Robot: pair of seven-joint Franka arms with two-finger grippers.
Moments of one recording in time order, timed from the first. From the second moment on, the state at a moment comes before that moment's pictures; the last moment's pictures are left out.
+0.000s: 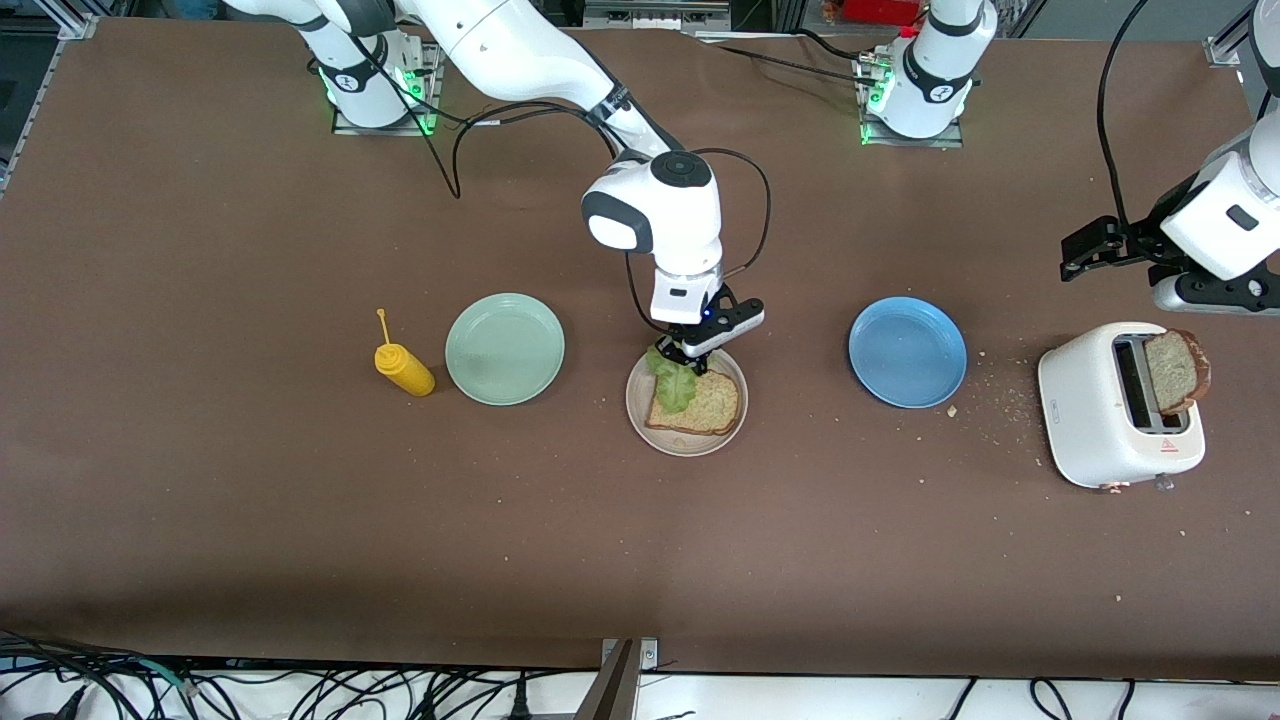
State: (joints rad) left arm 0.09 0.07 -0.14 -1.57 0.03 1.57 0.01; right arm 0.94 0.91 -0.10 -1.26 -0.31 2.54 0.57
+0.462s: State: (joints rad) left arm 0.09 0.07 -0.14 -1.57 0.03 1.57 0.01; right arm 0.97 0.91 -0.17 -1.25 -0.31 2.54 0.57
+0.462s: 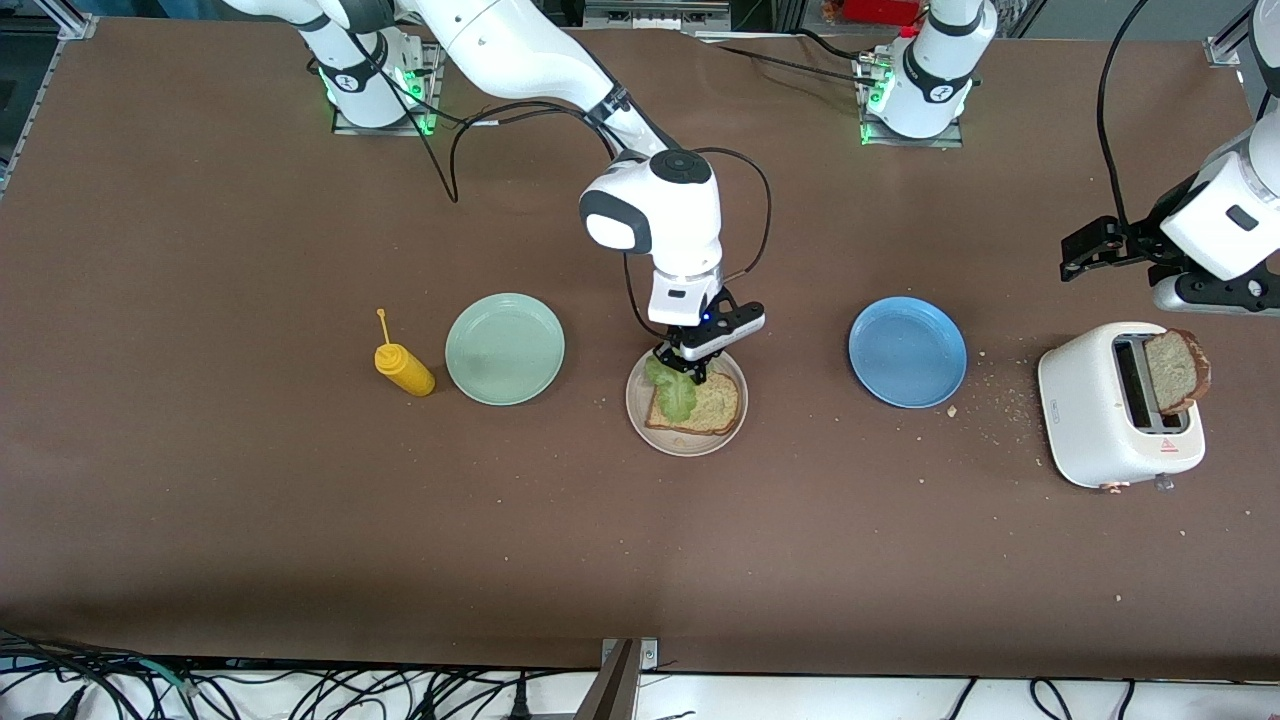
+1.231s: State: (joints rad) left arm 0.09 0.08 -0.14 -1.57 0.03 1.57 0.01; right arm 1.00 0.92 -0.19 -1.24 -0.33 2.54 0.54
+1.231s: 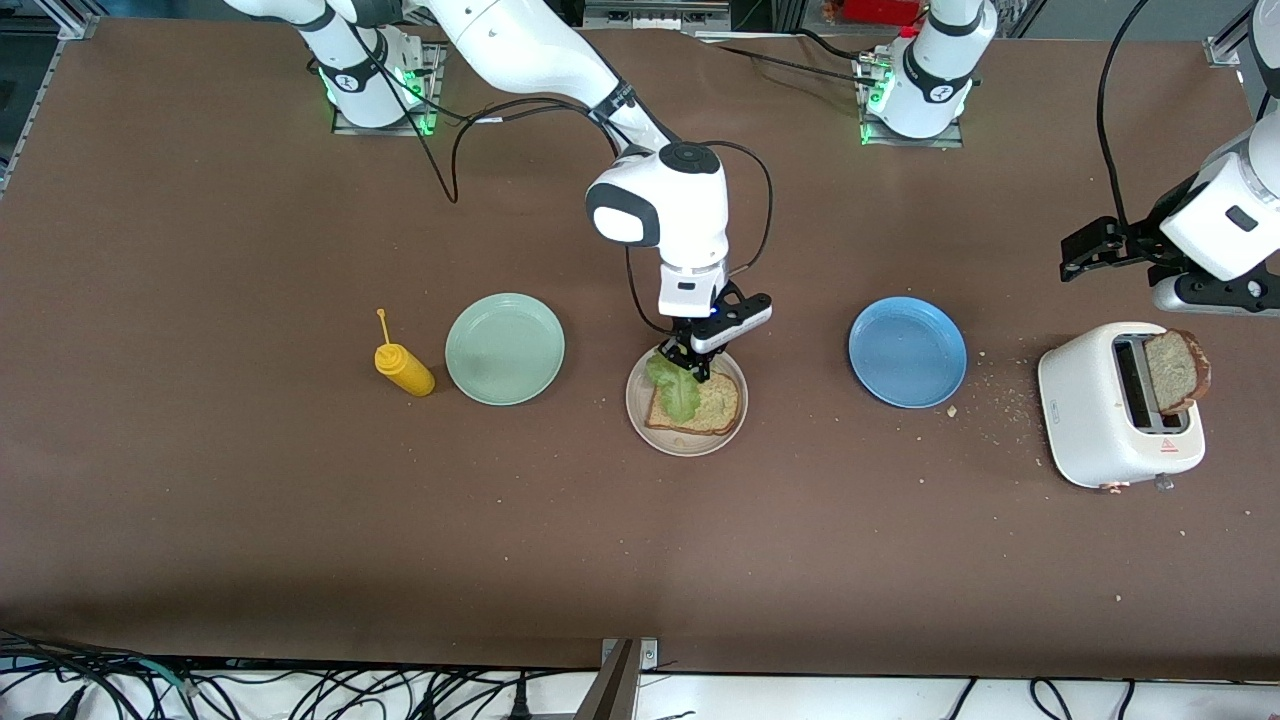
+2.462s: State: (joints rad) left arm 0.09 0.08 -0.13 -1.57 0.03 1.57 0.01; right arm 1.01 0.97 -0.22 -1.22 -0.32 2.66 0.55
